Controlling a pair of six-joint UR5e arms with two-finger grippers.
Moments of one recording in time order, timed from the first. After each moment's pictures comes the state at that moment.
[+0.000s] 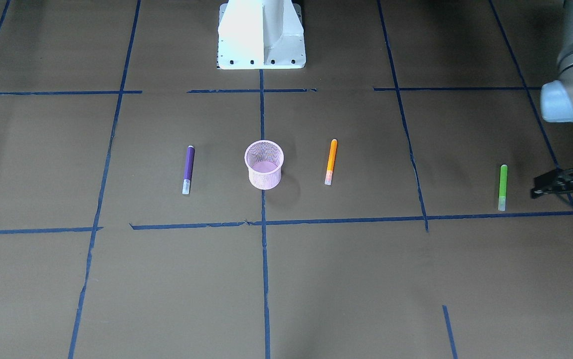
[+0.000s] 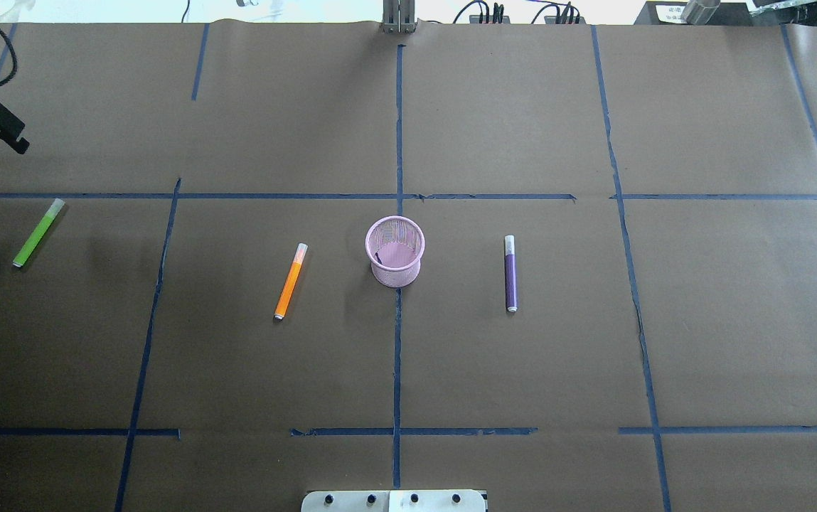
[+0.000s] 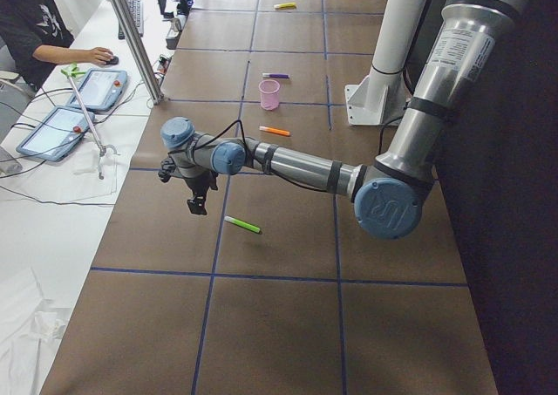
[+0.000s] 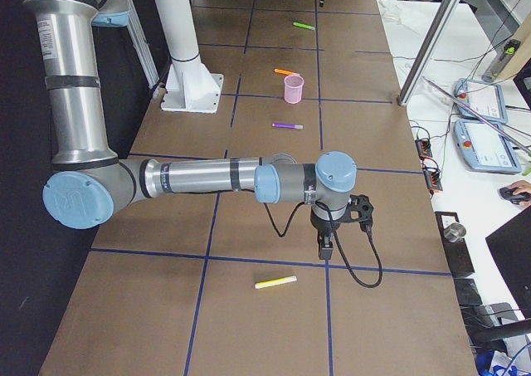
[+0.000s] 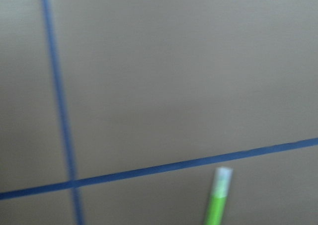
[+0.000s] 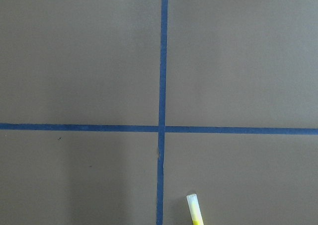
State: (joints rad) left arm -1.20 -1.94 -1.42 -1.61 -2.31 -0.21; right arm 1.57 -1.48 1.59 -1.59 2.30 0.04
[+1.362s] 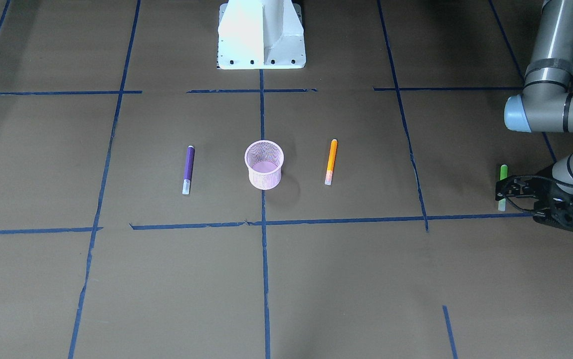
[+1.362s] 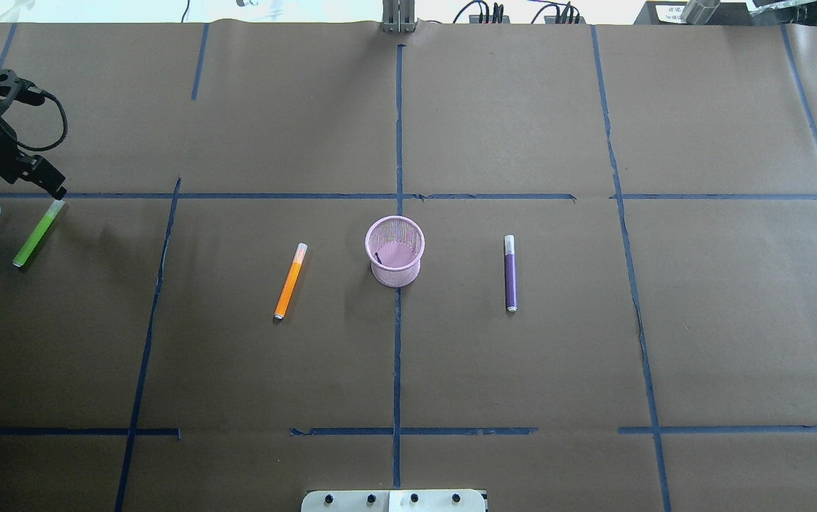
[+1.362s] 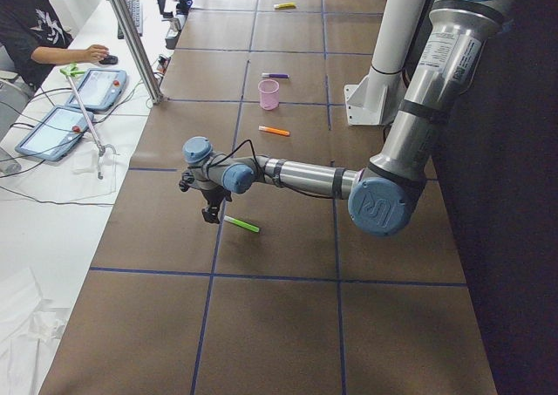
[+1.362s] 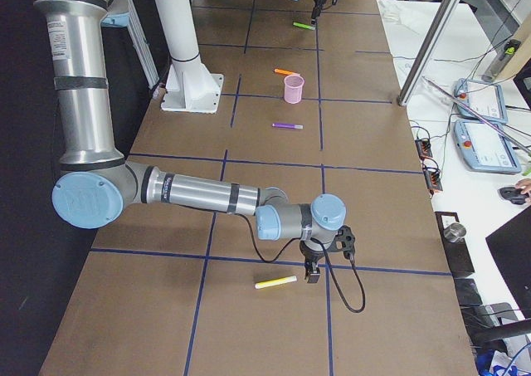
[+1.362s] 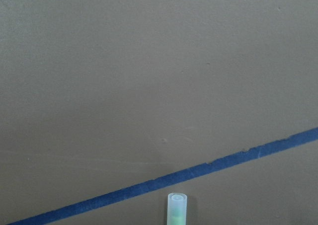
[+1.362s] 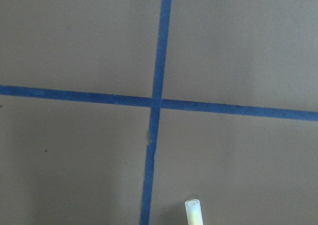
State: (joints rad) left arm -1.12 -1.89 -1.32 -1.82 -2.27 -0.22; right arm 1.43 -1.53 1.33 -1.30 2.29 0.06
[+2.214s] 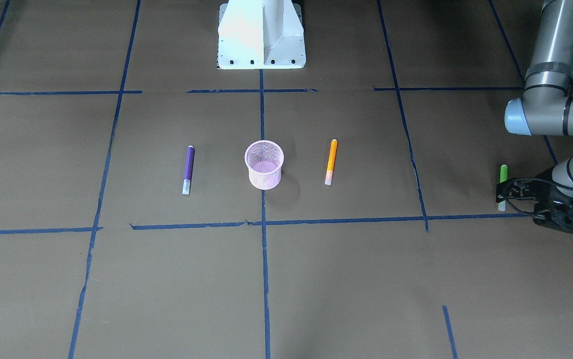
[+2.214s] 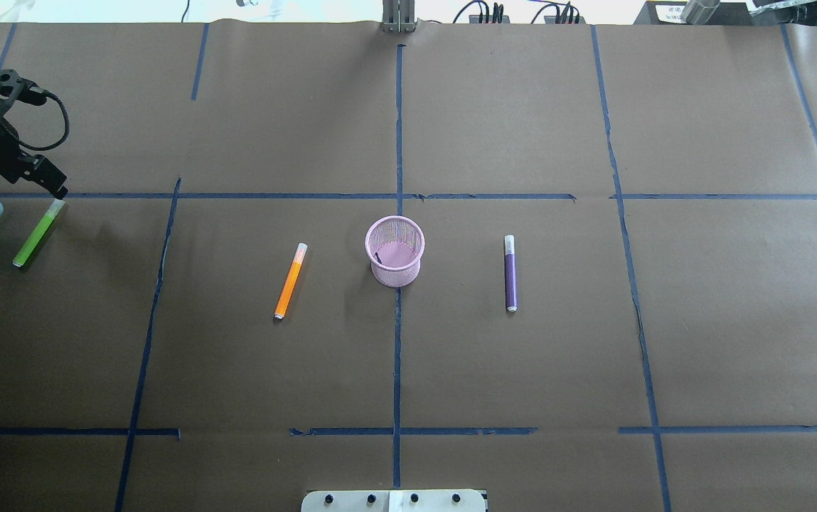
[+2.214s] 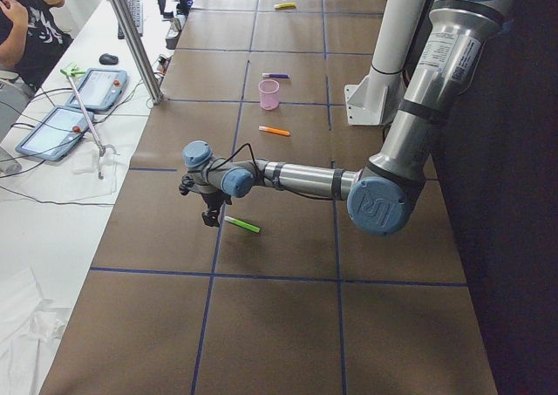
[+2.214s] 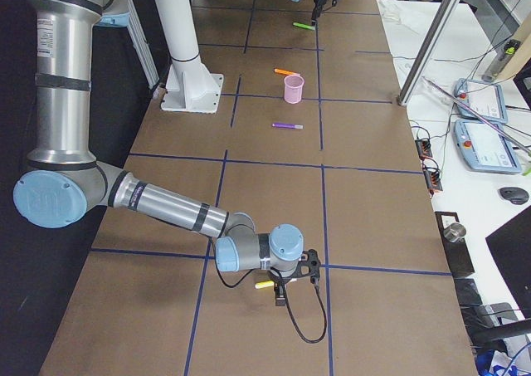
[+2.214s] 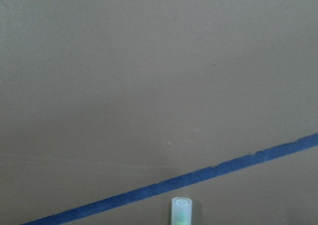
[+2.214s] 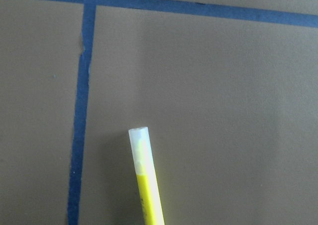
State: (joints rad) left arm -1.12 -1.89 -1.25 -1.89 -2.27 -0.22; right arm 1.43 -1.67 1.31 -1.11 2.30 0.09
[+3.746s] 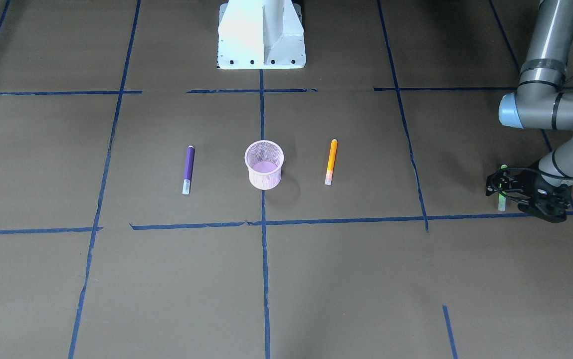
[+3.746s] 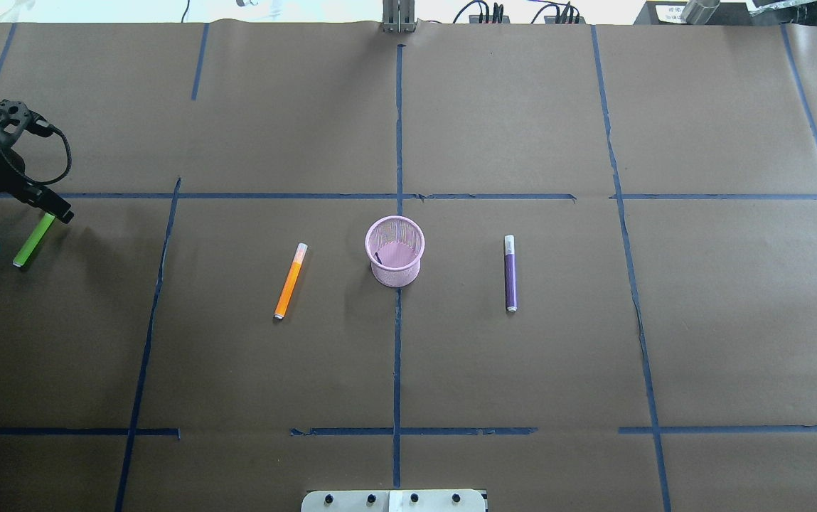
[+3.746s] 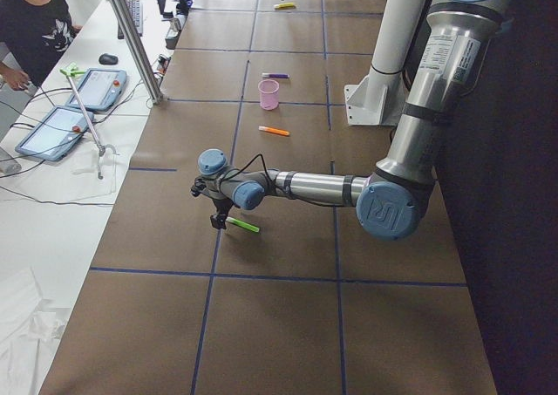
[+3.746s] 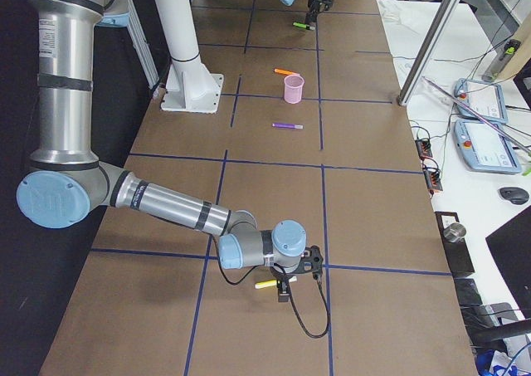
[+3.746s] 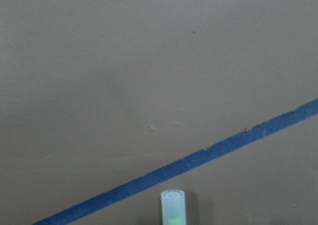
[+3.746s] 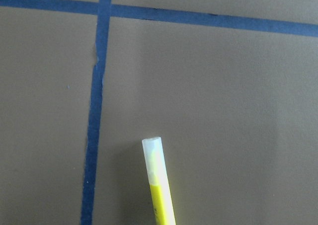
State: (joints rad) left arm -1.06 -1.82 -1.29 -2.03 -2.24 -0.21; right arm 1.42 -1.66 1.32 -1.11 2.30 0.12
